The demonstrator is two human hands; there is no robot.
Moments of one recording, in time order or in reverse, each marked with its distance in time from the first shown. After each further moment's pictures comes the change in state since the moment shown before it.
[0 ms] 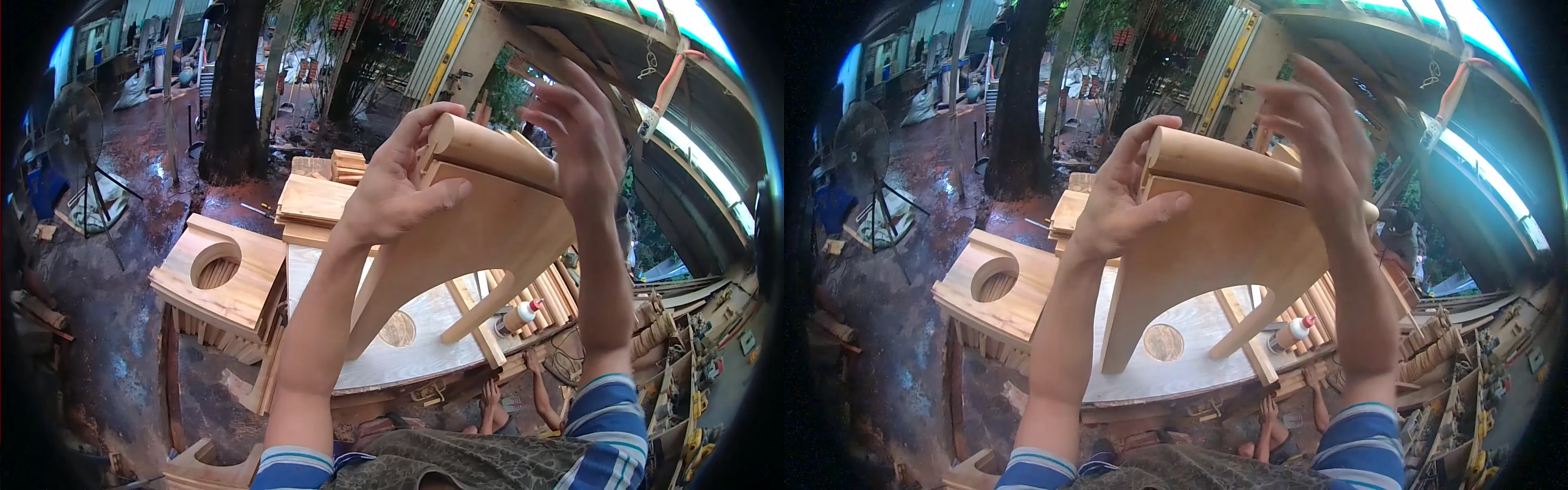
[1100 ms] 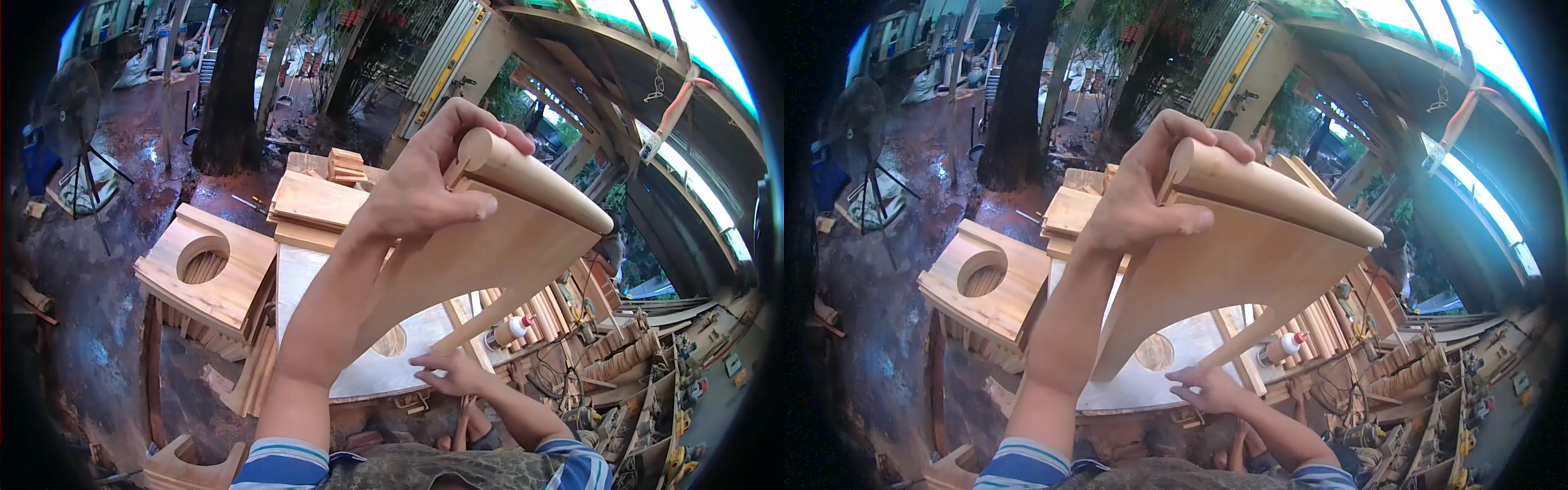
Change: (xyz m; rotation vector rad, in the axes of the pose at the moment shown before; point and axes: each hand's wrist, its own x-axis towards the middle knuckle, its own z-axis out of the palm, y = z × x) left_hand 0.031 -0.014 -0.008 -0.140 -0.142 0.216; right_hand -0.296 0.087 0.058 -0.170 -0.797 0.473
